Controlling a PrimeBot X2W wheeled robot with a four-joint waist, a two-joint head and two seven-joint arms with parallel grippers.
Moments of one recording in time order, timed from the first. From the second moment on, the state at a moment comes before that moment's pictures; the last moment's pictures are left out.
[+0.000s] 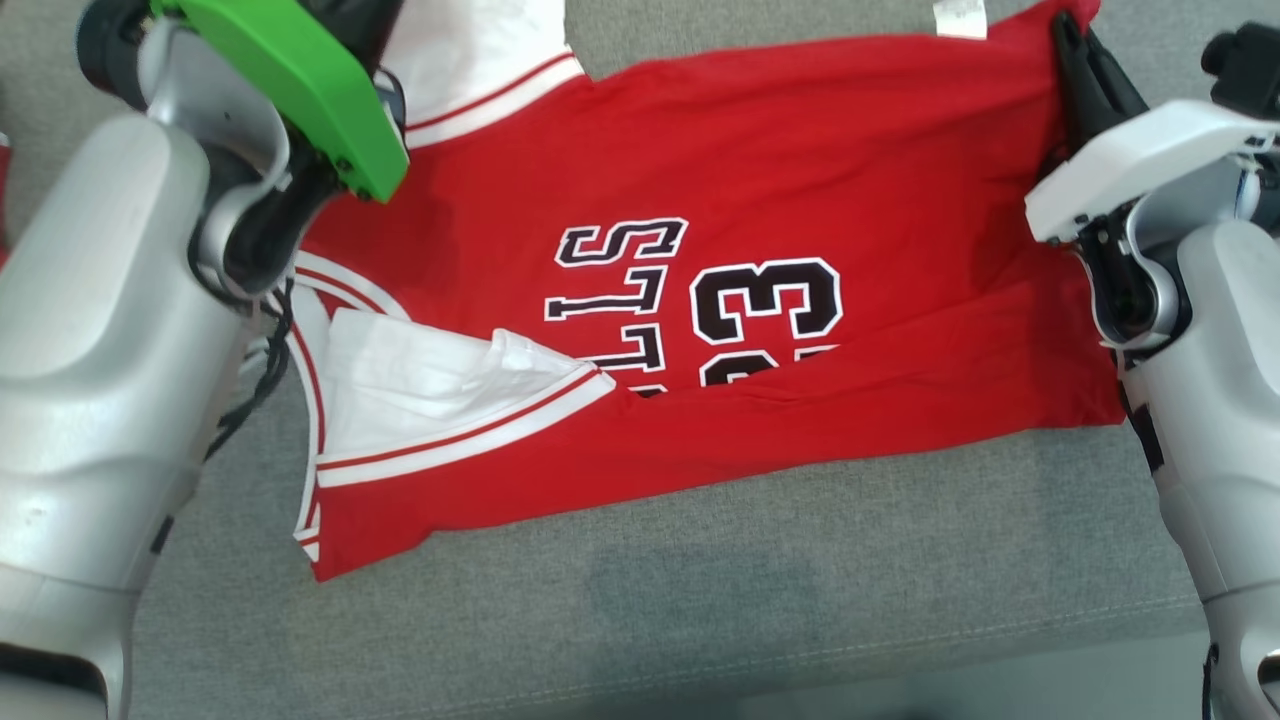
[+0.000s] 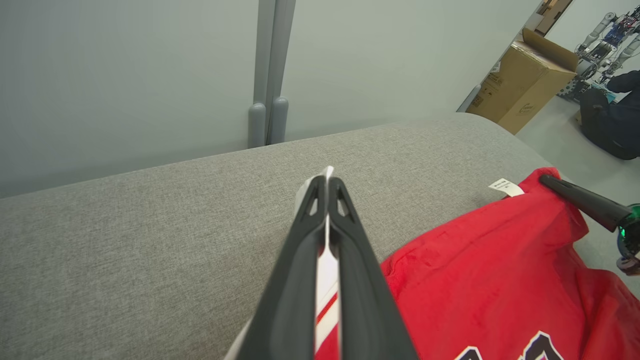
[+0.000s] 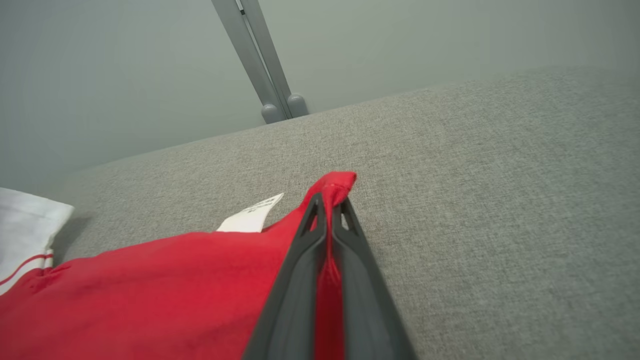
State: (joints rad) left arm -1.04 0.26 -0.62 0.44 -0.86 -0.13 0.12; right arm -0.71 -0.21 0.20 0.50 0.49 0.01 -0.04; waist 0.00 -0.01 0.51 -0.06
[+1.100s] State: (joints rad) left arm -0.50 0.43 -0.78 0.19 -1.01 -0.13 0.03; right arm -0.47 -0.32 0.18 0.63 0.56 0.11 -0.11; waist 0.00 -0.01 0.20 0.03
